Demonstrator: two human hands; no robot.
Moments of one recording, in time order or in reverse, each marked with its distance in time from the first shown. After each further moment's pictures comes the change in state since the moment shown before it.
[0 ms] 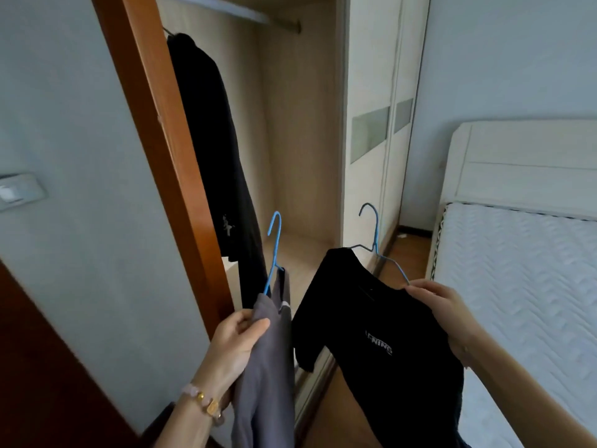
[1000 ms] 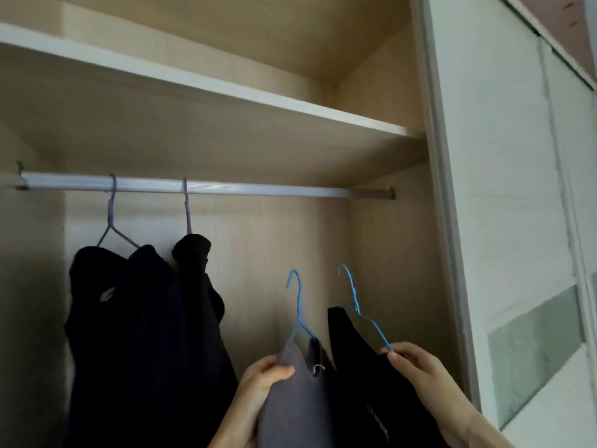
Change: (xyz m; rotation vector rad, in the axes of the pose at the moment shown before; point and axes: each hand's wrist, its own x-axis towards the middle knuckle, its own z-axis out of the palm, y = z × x) left_hand 0.449 0.221 0.075 -0.179 0.329 0.180; right_hand 0.514 -0.226 0.149 0.075 -0.558 -0.446
